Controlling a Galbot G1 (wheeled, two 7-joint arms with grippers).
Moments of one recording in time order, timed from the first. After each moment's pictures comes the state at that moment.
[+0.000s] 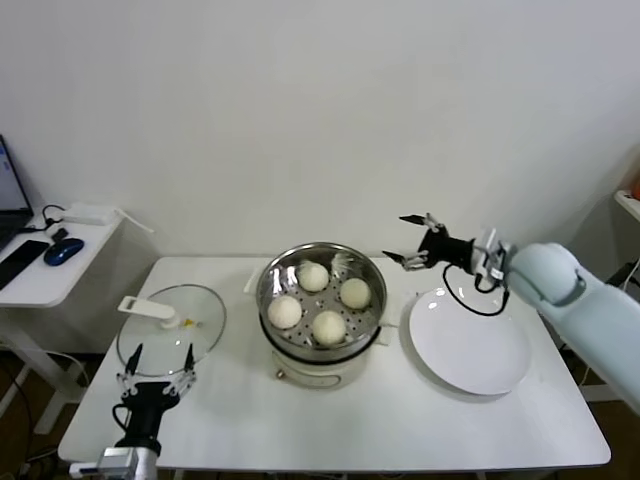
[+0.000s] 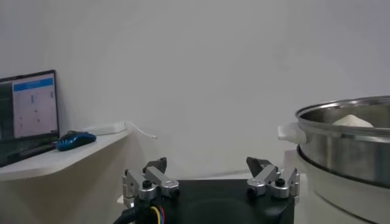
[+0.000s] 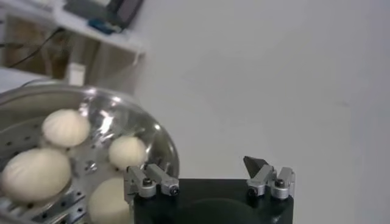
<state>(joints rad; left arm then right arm) 1.67 -1.46 -0.69 -2.06 -0.02 -0.06 -0.03 -0.42 0.62 -0.19 1.62 0.50 -0.10 -0.46</state>
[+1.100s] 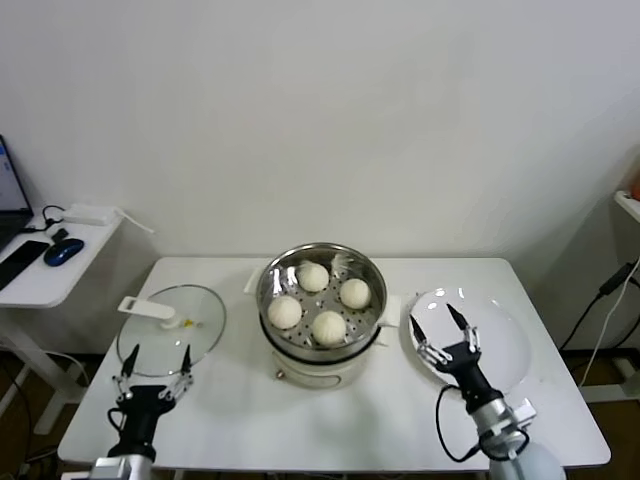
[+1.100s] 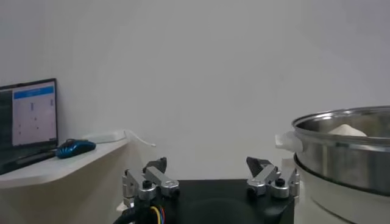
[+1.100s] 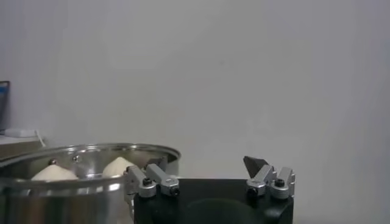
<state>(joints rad) 1.70 -1.49 -0.72 -2.06 -0.03 -0.12 0.02 -1.44 1.27 0.57 1.83 0.35 0.19 -0.30</state>
